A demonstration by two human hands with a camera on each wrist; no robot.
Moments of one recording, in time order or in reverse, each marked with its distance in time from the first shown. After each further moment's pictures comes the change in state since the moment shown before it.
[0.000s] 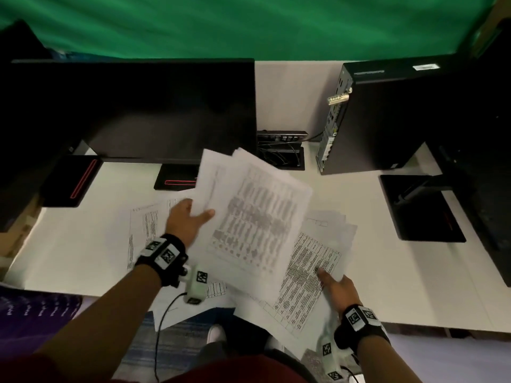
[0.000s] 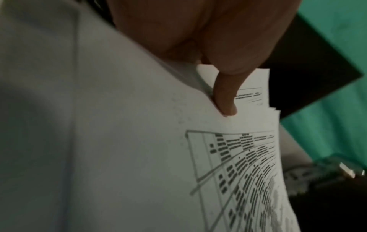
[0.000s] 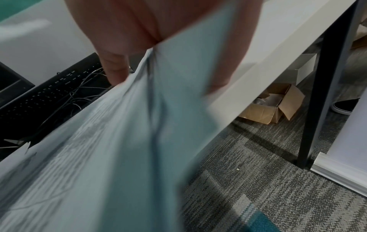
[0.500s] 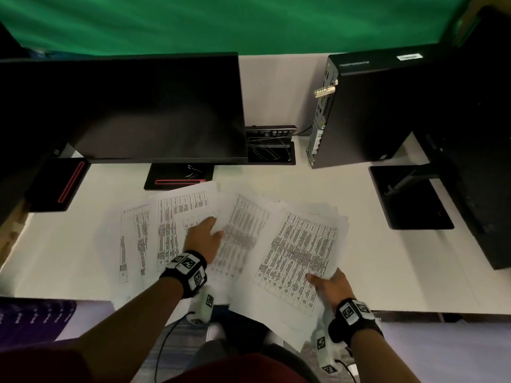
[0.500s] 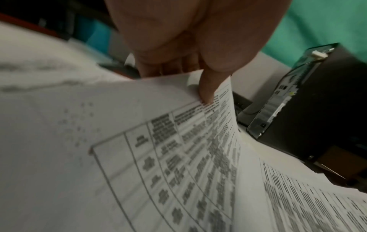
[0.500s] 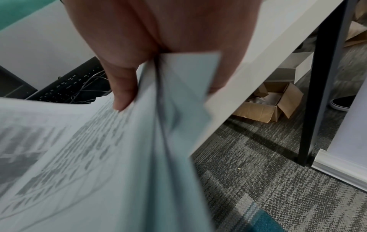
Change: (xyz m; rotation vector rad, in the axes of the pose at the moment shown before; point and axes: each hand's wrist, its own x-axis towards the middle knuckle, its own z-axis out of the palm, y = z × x) left_hand -0.027 -0.022 0.052 0.477 -0.118 0.079; right_hand -0.017 0.001 0.001 0.051 -0.055 -0.088
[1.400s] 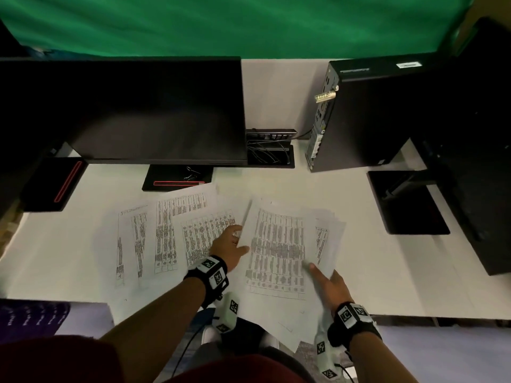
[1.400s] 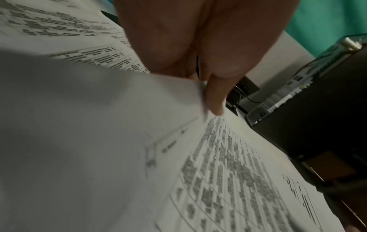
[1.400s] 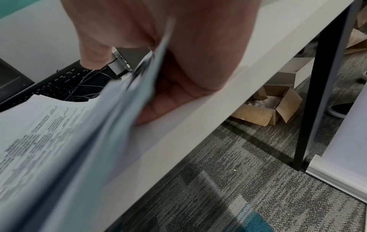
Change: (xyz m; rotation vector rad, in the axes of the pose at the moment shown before) left_hand -0.002 0.013 0.049 -0.234 -0.204 -0.046; right_hand -0.001 -0.002 0.001 0.091 0.015 -0.009
